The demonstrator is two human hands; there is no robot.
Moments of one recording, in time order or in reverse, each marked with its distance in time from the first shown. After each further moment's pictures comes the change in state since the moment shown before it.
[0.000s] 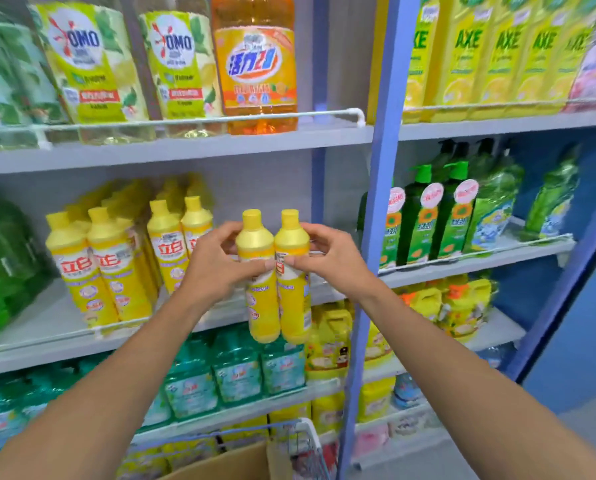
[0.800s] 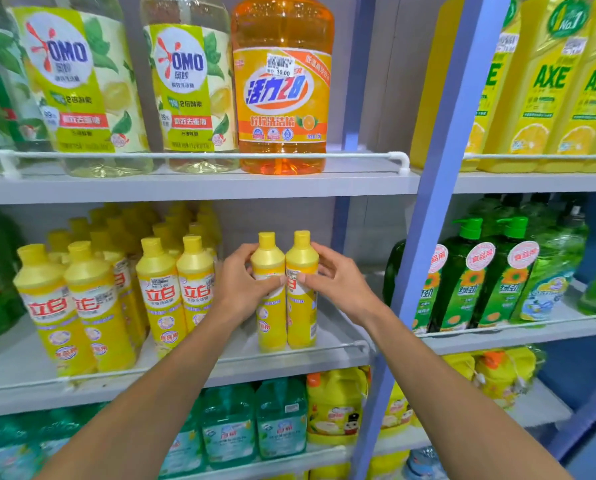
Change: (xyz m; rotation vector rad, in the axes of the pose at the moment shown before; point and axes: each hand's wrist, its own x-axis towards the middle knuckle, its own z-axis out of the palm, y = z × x) left_hand 0.106 -0.060 0.037 0.031 0.173 -0.084; right_hand 0.118 0.058 -0.015 0.067 -0.143 0.080
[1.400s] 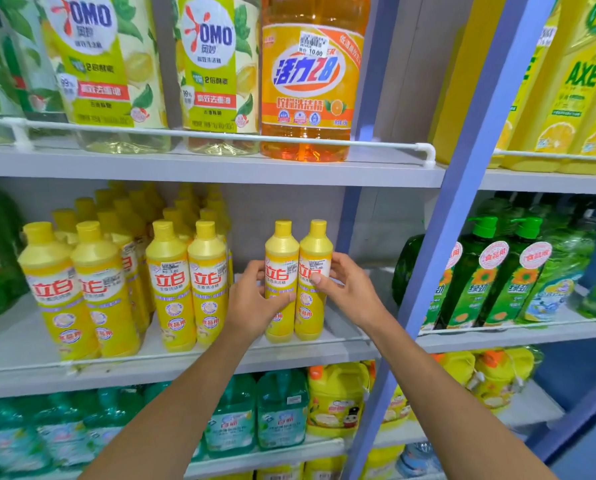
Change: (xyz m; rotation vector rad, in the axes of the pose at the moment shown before) left_hand -0.030 -0.039 0.013 -0.043 -0.019 -0.125; right_hand -0.015 0.027 0.012 -0.179 0.122 0.064
